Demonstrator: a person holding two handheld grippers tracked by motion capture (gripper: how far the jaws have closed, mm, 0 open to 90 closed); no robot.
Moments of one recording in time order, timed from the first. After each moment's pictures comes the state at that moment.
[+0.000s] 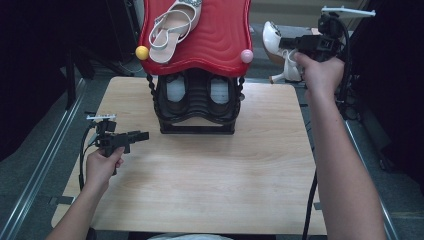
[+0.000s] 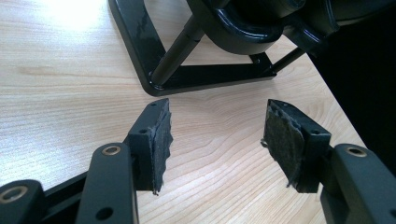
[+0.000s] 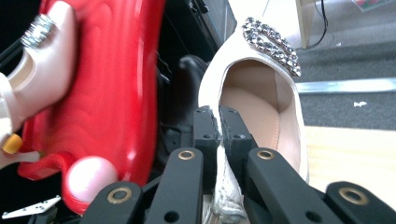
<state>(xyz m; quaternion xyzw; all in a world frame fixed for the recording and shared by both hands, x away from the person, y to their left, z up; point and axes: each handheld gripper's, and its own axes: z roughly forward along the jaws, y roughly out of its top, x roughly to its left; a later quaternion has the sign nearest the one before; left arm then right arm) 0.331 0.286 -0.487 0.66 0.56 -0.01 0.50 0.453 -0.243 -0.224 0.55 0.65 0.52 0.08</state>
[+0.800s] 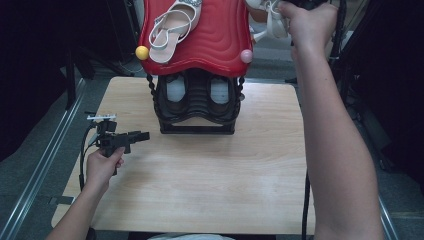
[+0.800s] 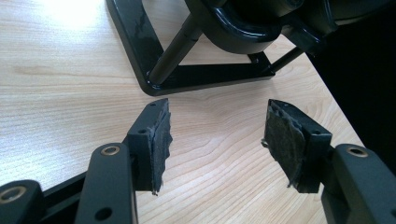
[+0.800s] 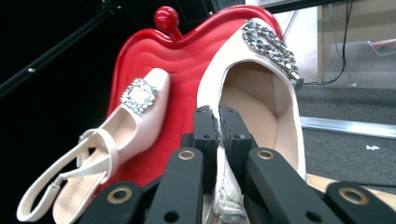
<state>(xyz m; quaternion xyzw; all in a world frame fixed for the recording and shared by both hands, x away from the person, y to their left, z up) 0.331 0.286 -0.488 0.66 0.56 -0.01 0.50 0.455 -0.173 -0.124 0.50 0.67 0.54 0.10</state>
